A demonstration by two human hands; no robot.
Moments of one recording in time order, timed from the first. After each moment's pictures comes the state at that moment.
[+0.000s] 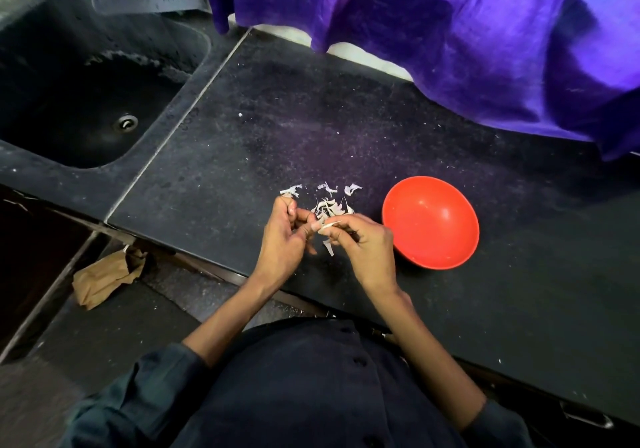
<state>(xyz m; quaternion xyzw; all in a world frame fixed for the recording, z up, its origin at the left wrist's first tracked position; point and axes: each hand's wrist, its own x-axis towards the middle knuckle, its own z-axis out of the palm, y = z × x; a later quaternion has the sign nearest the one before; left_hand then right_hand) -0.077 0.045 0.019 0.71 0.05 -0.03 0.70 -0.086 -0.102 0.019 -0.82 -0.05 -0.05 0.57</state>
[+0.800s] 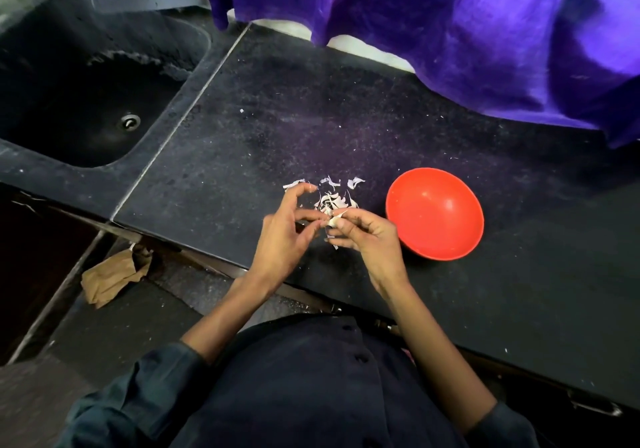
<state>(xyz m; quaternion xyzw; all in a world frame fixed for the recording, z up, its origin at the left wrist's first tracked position) -0.087 0.058 0.035 0.86 -0.05 0.01 0.51 -0.094 -0.100 0.033 -0.65 0.09 0.09 0.75</state>
